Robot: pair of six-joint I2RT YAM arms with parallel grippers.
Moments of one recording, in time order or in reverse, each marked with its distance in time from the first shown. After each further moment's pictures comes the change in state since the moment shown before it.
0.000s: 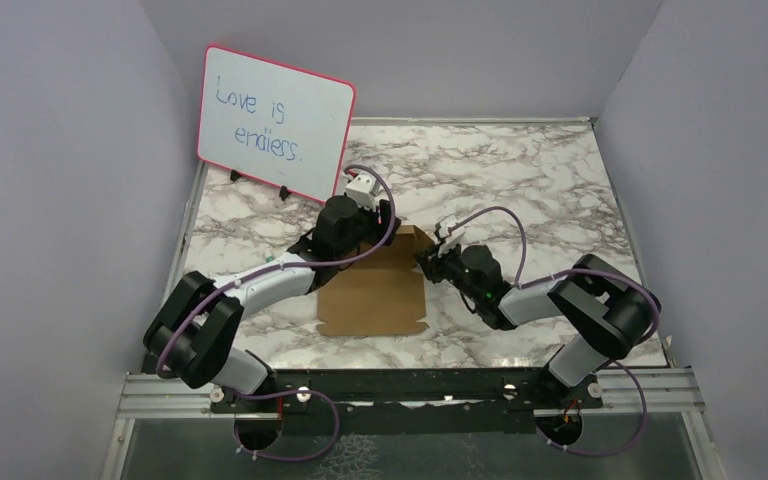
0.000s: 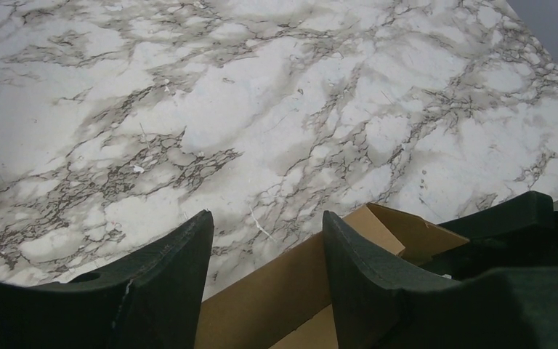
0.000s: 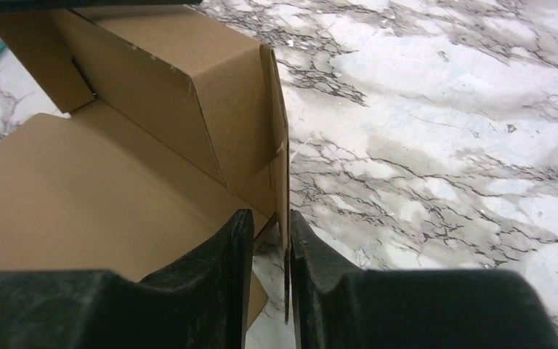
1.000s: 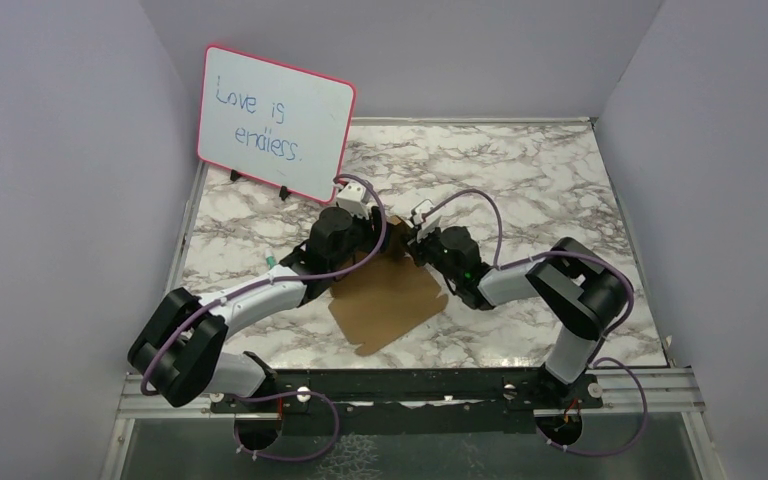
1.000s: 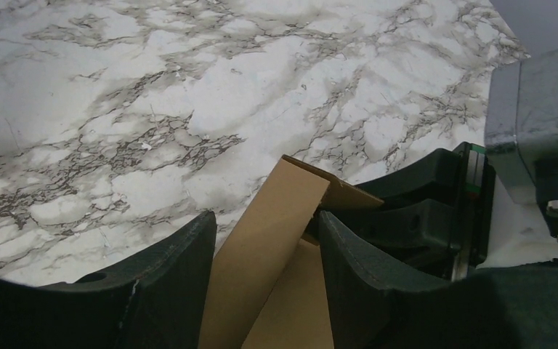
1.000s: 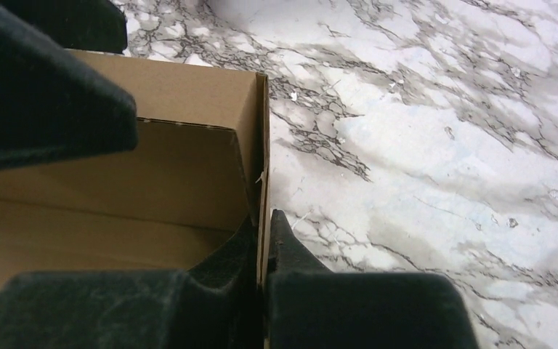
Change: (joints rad) left arm -0.035 -0.114 -0.087 -0.001 -0.075 -0.054; right arm -0.004 0.117 0.201 -0.083 -0.016 -0.118
